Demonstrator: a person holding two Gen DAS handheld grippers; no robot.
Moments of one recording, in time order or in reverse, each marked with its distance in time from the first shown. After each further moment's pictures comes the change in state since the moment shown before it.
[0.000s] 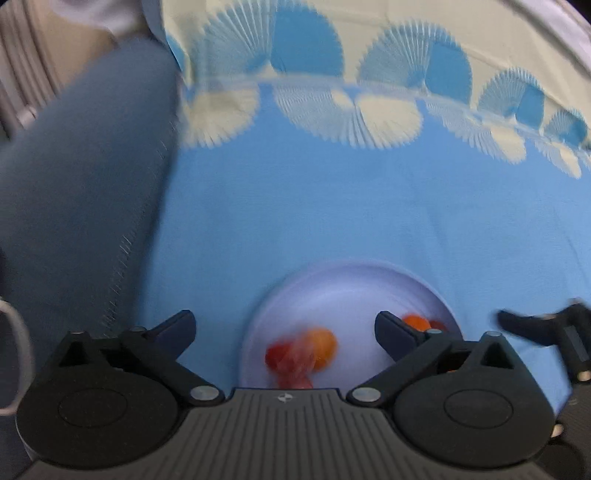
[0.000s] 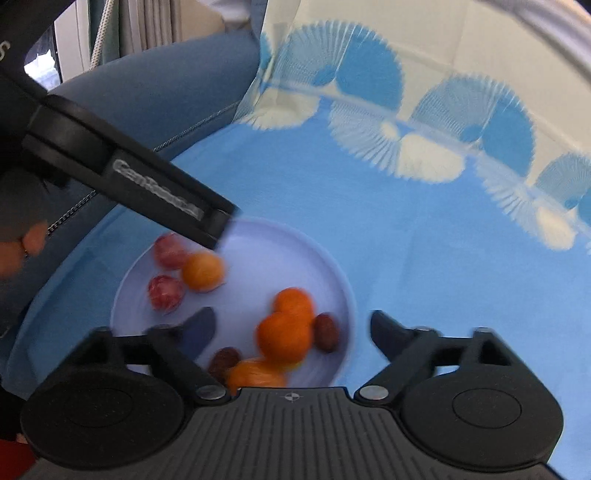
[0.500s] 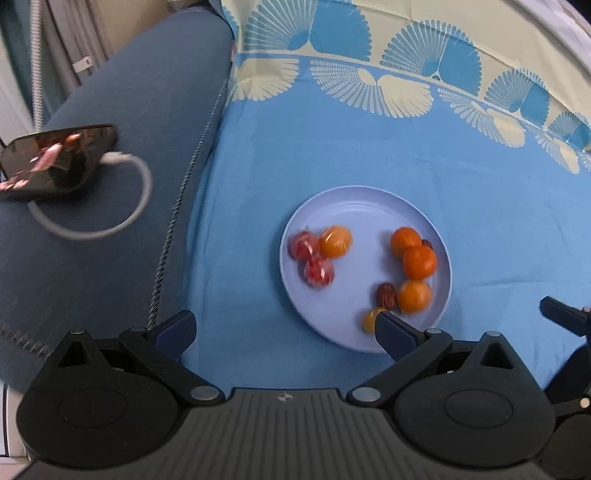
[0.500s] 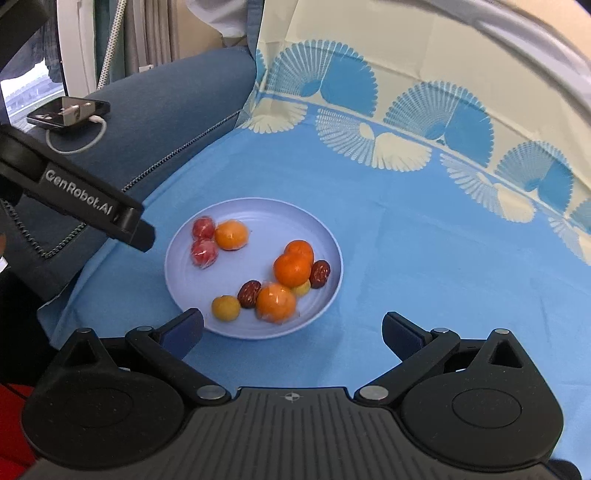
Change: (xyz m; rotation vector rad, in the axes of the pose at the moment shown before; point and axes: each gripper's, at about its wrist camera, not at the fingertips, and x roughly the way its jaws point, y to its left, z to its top) left arm -0.087 0.018 -0.068 -0.102 0.117 0.037; right arm -0.098 0.022 -0.041 0.047 0.003 -0.035
